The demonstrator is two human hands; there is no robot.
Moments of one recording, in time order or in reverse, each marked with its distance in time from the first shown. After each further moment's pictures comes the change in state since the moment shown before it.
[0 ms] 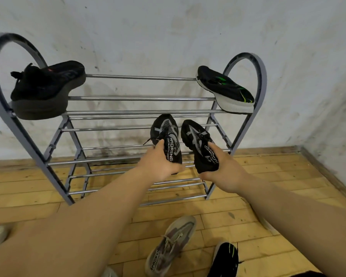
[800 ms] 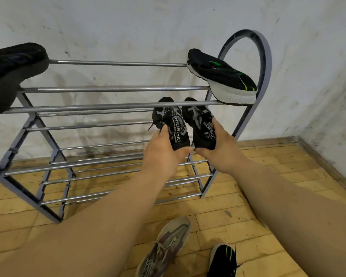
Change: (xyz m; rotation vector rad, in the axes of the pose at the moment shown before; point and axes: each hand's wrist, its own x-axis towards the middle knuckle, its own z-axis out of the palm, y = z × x) left_hand 0.051 0.024 0.051 -0.033 0.296 0.158; right_hand 0.061 0.014 -0.013 -0.095 0.280 -0.008
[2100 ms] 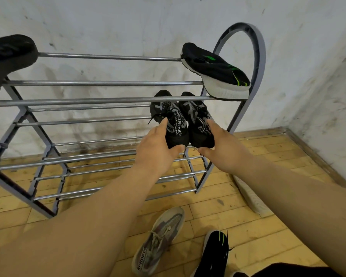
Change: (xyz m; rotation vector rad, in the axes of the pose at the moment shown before) left_hand -0.024 0.004 -0.001 0.102 -0.042 0.093; right_hand -0.037 0.012 -0.026 -0.236 -0.080 -0.094
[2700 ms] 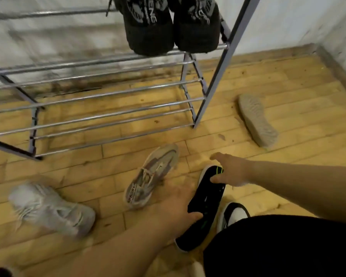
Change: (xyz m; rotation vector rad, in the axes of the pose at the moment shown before) left_hand -0.215 -0.080 0.176 0.065 -0.959 -0.228; right_hand -0.095 0.160 0.172 -0.097 -0.967 0.295
